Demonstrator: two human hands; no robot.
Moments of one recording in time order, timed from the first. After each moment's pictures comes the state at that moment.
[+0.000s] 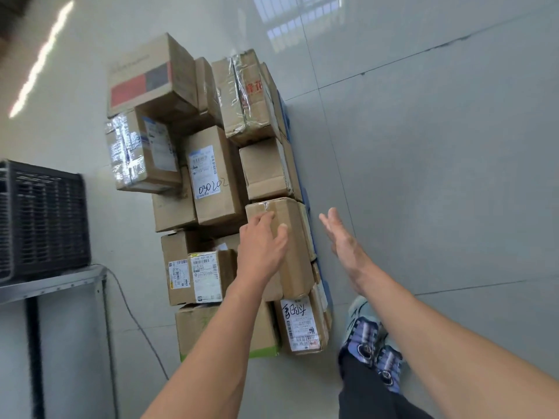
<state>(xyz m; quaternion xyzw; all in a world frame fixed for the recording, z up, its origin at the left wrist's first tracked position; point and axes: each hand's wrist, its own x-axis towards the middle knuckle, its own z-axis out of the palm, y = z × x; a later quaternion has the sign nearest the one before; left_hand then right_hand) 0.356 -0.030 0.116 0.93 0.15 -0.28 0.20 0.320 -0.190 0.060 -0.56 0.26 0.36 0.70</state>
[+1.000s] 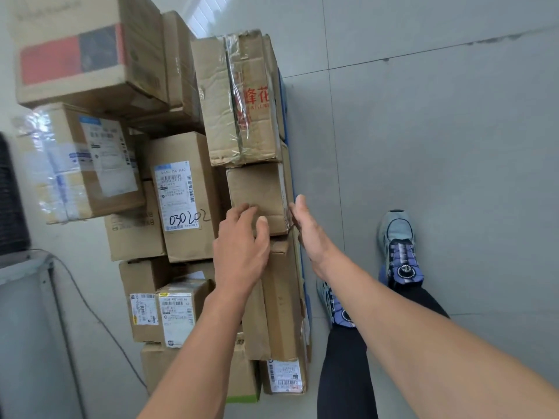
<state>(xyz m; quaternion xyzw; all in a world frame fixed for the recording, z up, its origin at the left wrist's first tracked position) 0.481 -0.004 0.051 0.92 0.19 -0.25 0.22 0.481 -0.133 -0.018 -0.53 0.30 0.45 0.65</state>
